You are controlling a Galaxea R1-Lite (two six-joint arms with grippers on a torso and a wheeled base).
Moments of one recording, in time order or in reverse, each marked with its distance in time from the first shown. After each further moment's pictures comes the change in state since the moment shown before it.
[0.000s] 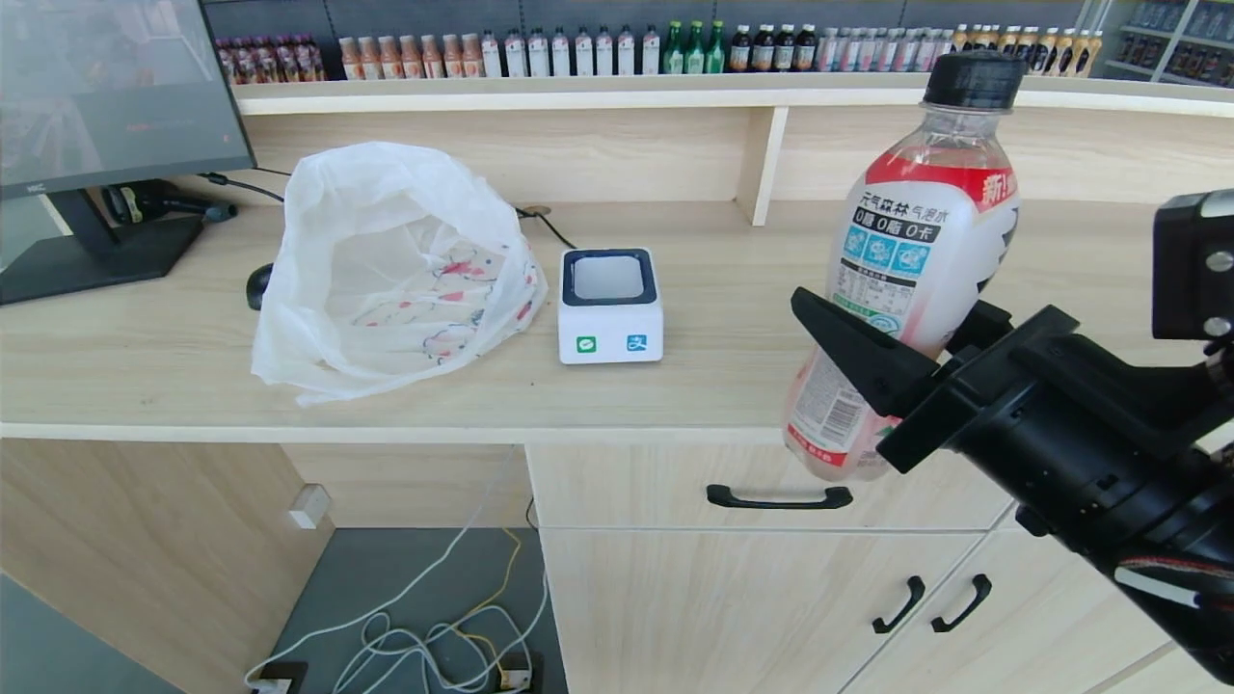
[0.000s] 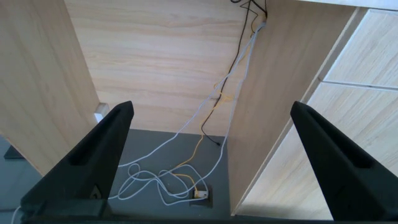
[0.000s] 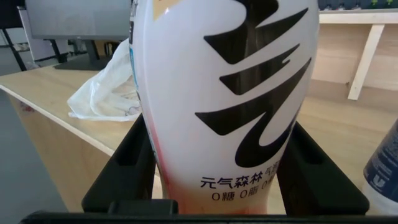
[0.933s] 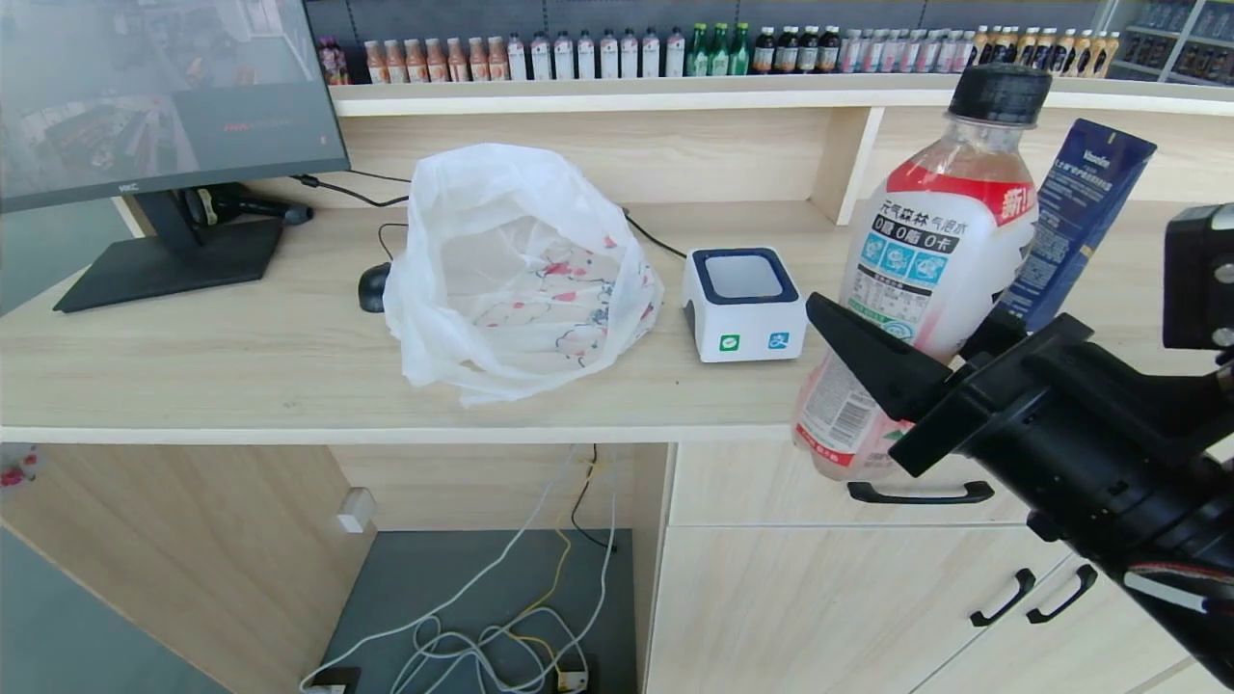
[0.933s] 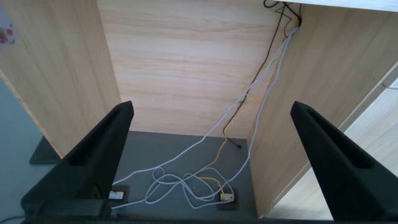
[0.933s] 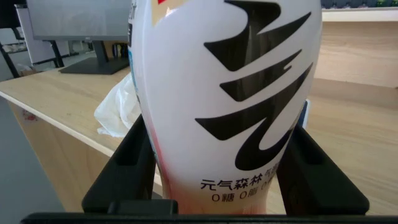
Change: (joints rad) left arm 0.001 0.000 0.000 0.000 -0.001 0.001; right arm -0.002 -0.008 0.030 -0.015 -0.006 -0.008
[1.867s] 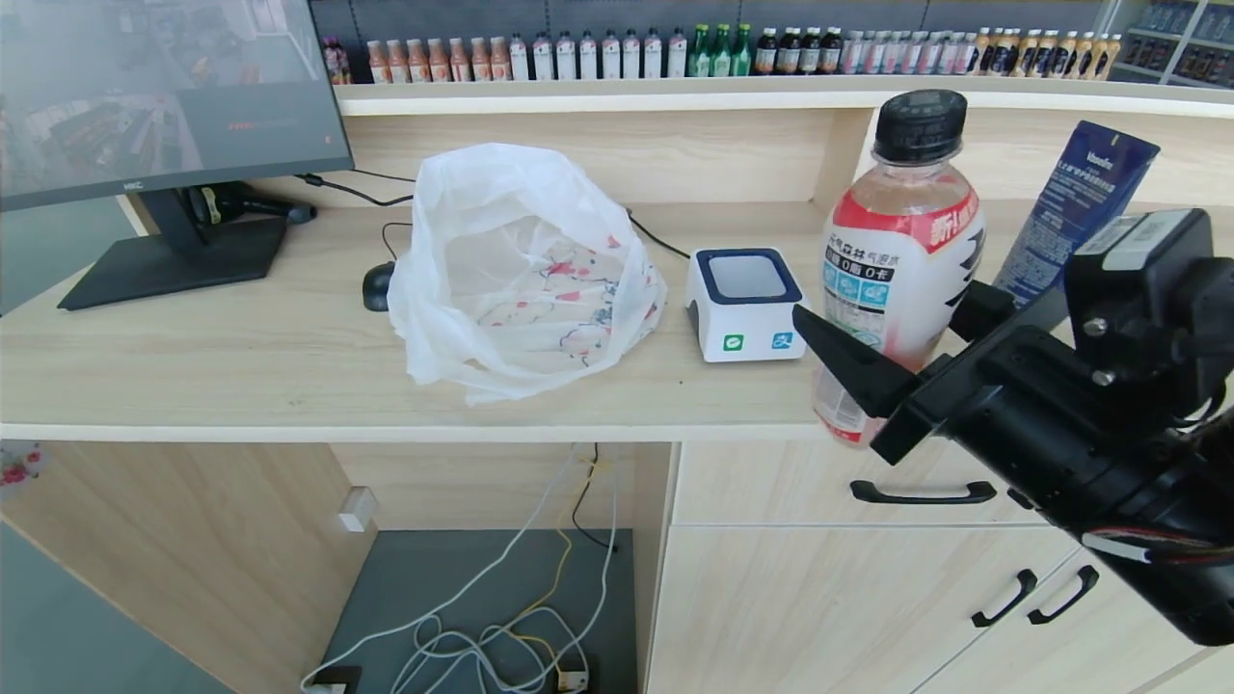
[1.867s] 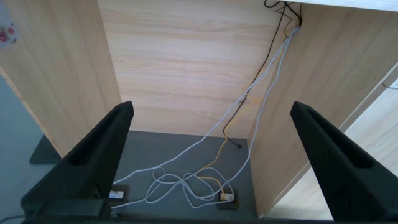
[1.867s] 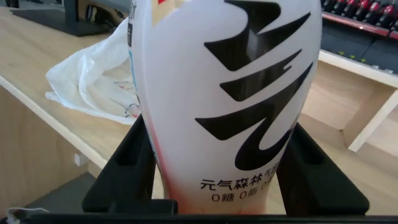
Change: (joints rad) left arm 0.000 0.000 0.000 0.000 0.000 0.000; right arm -0.077 0.037 -0.037 0.011 0.081 -0.313
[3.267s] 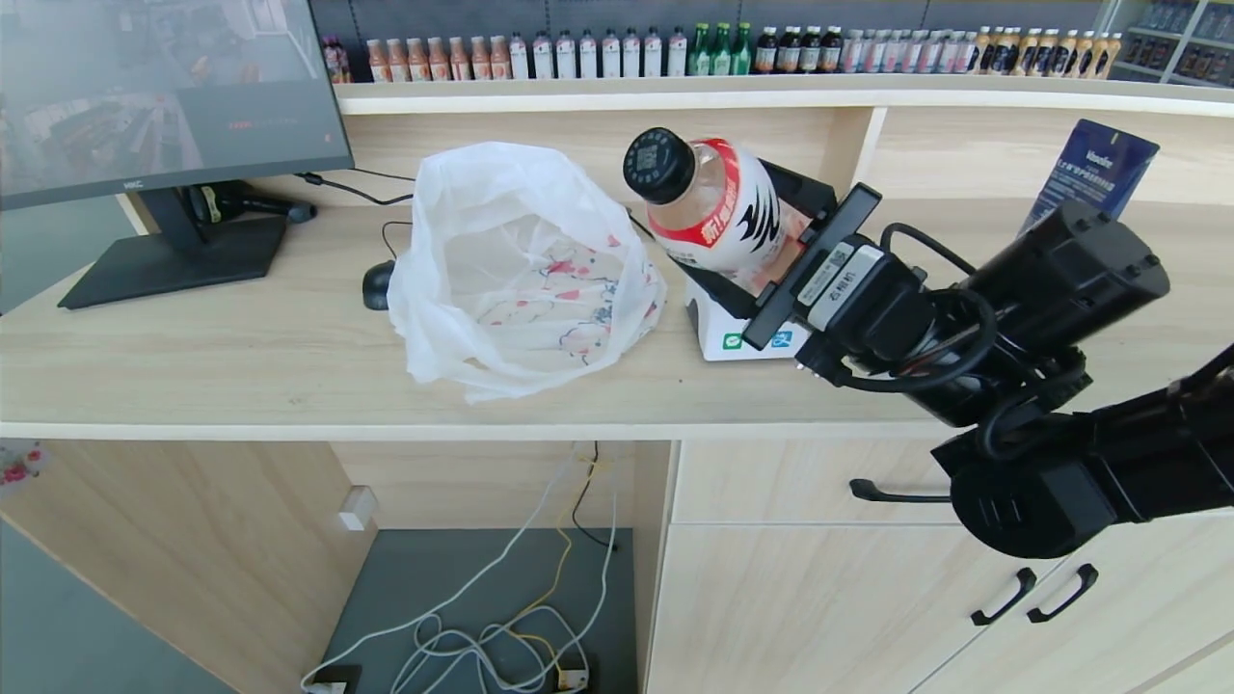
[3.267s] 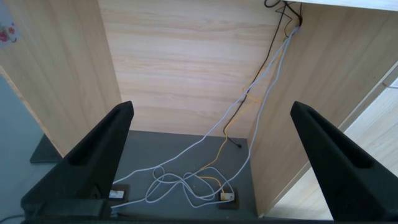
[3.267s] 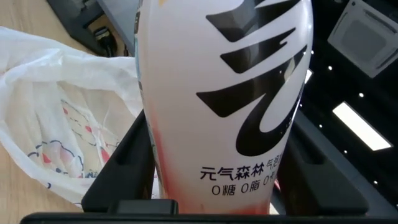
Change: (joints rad) left arm 0.000 0.000 0.000 0.000 0.000 0.000; right arm -0.151 0.394 -0.487 -0.130 0.566 -0.541
